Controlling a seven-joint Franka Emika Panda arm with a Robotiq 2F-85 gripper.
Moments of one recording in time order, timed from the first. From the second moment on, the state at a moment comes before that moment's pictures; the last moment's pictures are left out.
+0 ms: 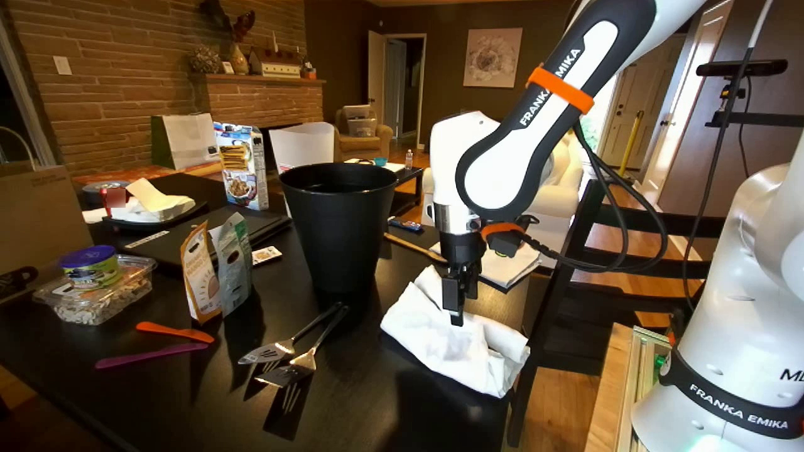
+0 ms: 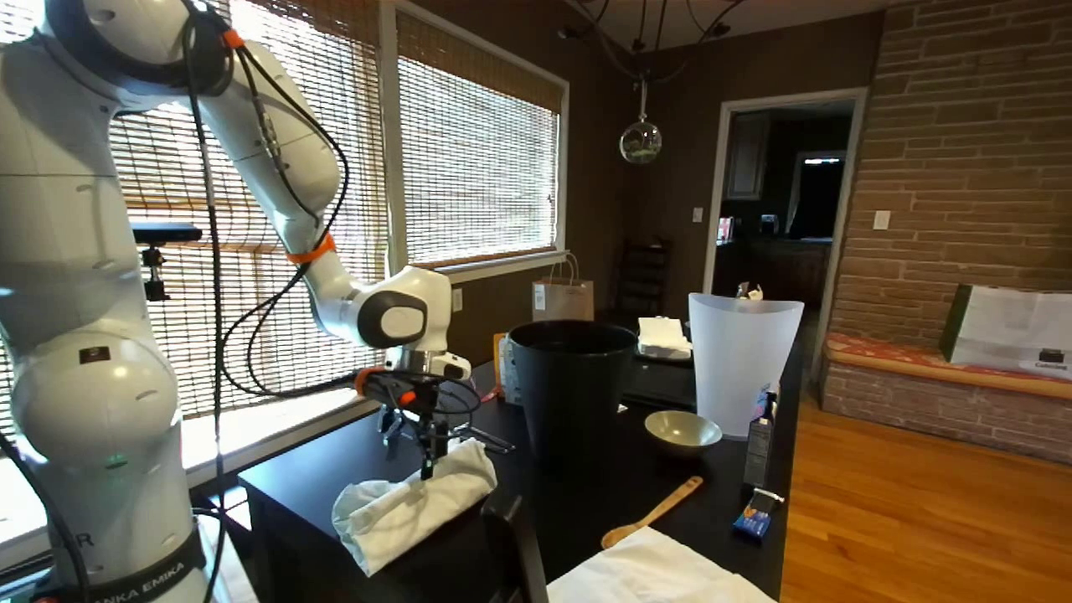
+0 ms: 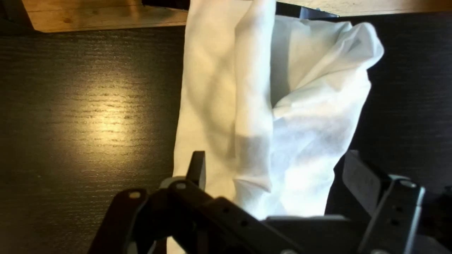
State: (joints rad) arm 0.03 -0.07 0.04 -2.74 -0.04 2.52 -0.06
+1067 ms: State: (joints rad) arm 0.00 -0.35 0.03 -2.63 -0.05 2.20 -0.04
